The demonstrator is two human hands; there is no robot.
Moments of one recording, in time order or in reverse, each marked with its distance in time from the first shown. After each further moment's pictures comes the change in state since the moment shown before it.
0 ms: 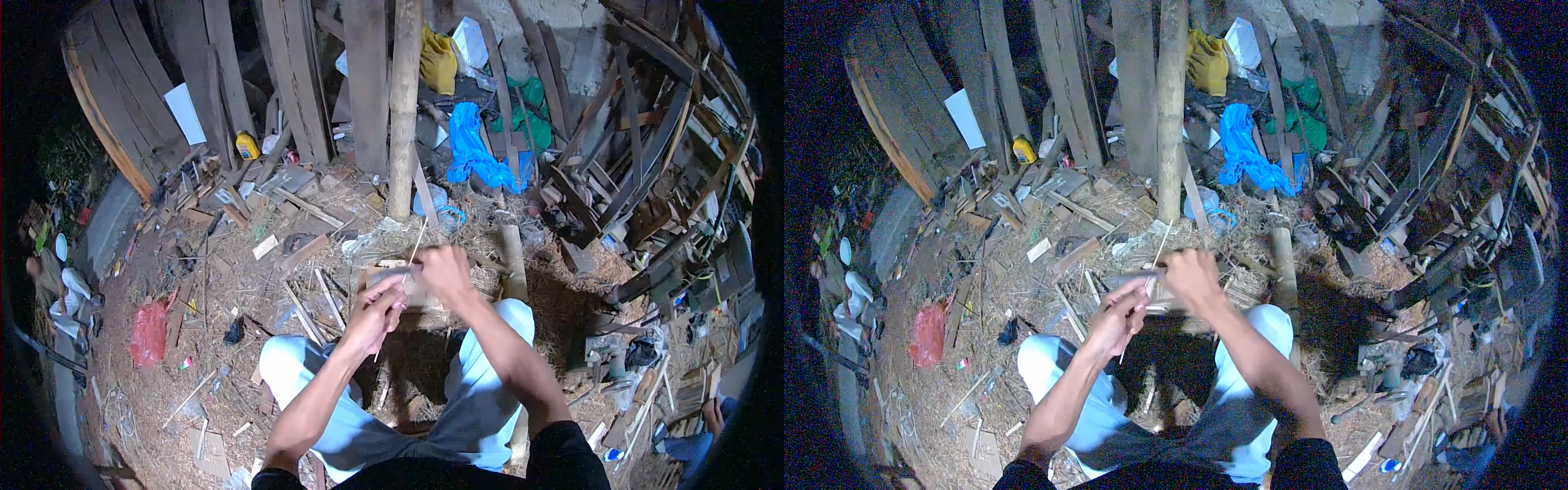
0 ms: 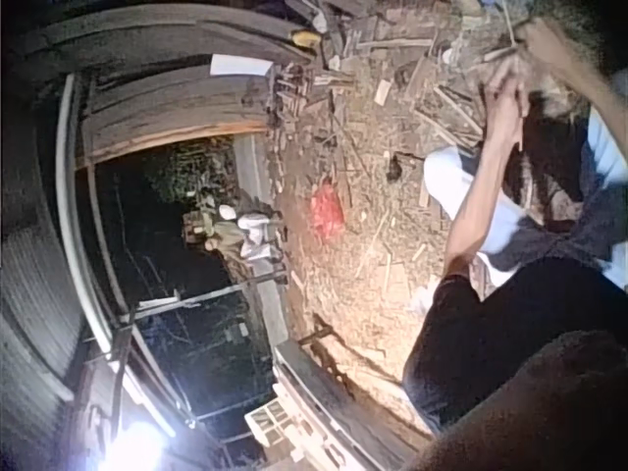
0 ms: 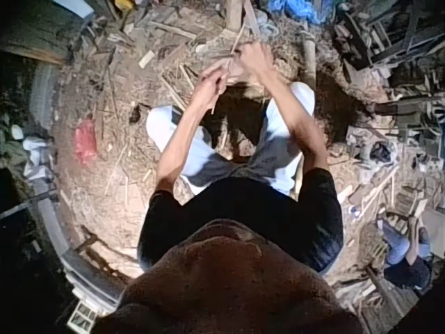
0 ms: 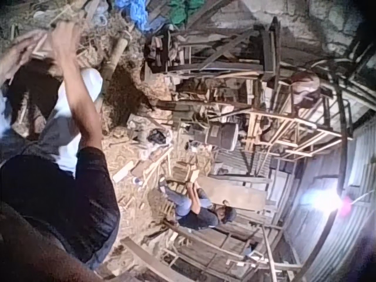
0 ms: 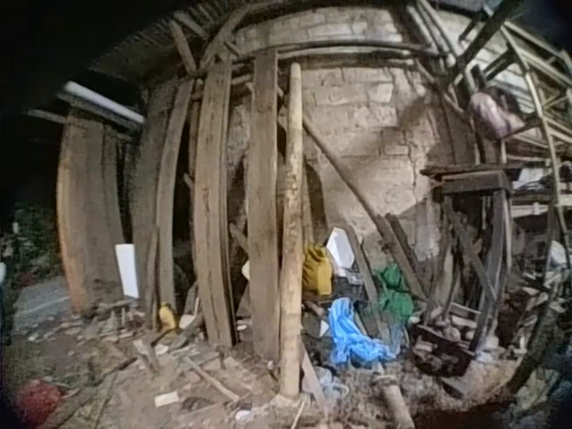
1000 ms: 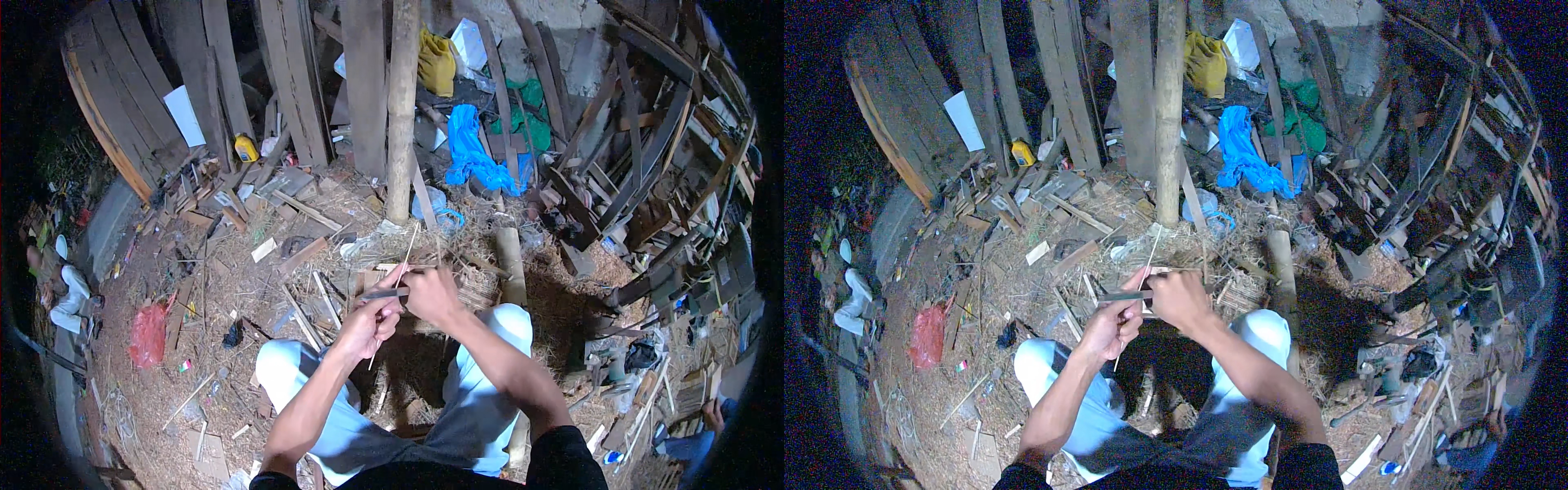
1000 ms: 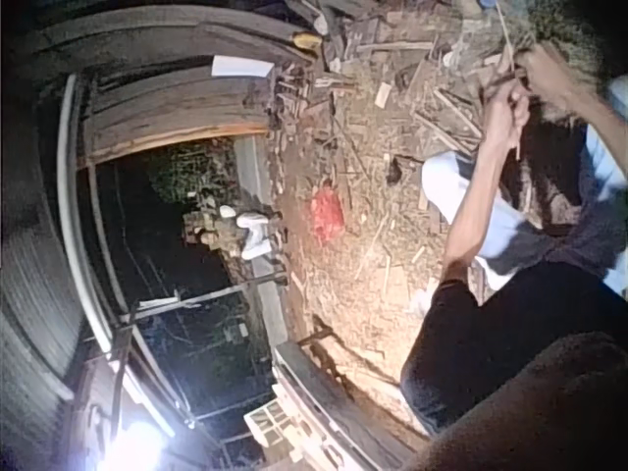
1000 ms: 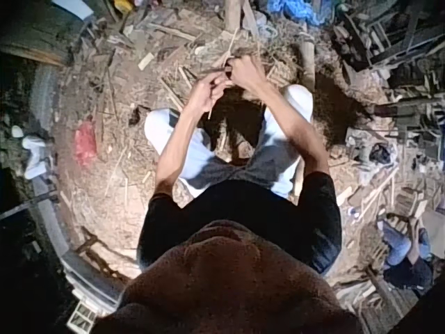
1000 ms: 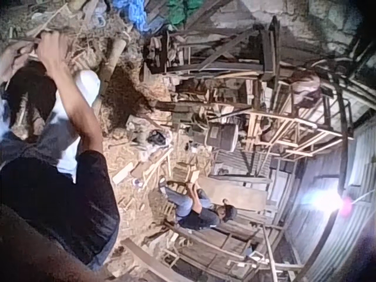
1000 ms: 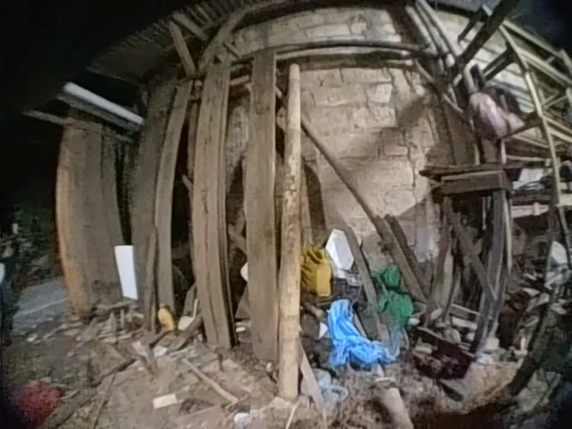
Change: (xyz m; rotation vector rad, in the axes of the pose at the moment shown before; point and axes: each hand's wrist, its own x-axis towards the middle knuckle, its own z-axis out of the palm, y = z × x) left_hand -0.004 0.007 -0.003 -0.176 -0.159 -0.068; right_hand -0.012 -0.006 0.010 -0.067 -0.029 -0.145
